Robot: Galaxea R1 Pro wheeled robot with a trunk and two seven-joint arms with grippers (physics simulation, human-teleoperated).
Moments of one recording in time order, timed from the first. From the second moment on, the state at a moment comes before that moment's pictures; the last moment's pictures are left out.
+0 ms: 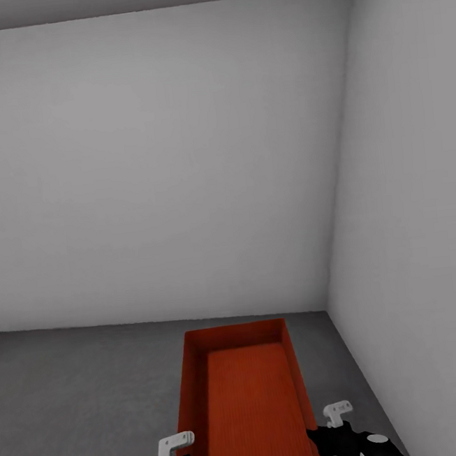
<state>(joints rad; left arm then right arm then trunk) -0.22 -0.13 0.10 -0.75 0.02 0.31 0.08 -0.38 -0.03 0.01 -0.46 0.02 0.10 0.35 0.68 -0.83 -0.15</state>
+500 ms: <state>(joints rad) -0.22 -0.13 0.10 -0.75 0.02 0.31 0.08 -0.38 -0.03 0.01 -0.46 0.02 0.10 0.35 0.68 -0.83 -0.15</state>
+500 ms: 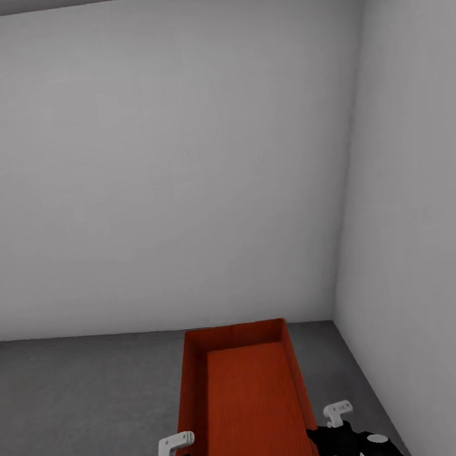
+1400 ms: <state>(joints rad) -0.22 -0.13 0.11 -0.75 0.02 0.31 0.08 -0.38 -0.03 0.01 -0.46 0.02 0.10 0.35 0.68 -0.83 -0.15</state>
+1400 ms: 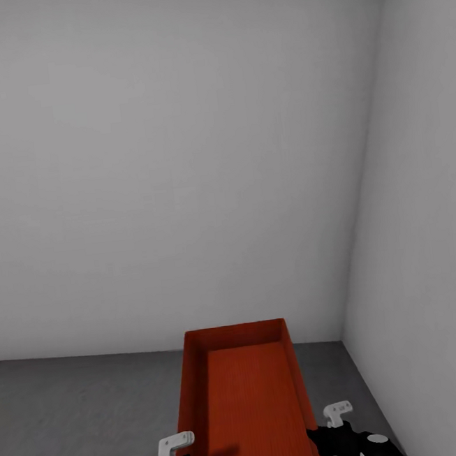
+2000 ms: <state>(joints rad) -0.22 -0.13 0.11 -0.75 0.02 0.31 0.08 -0.38 -0.04 0.01 -0.46 0.02 0.10 0.35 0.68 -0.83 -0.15</state>
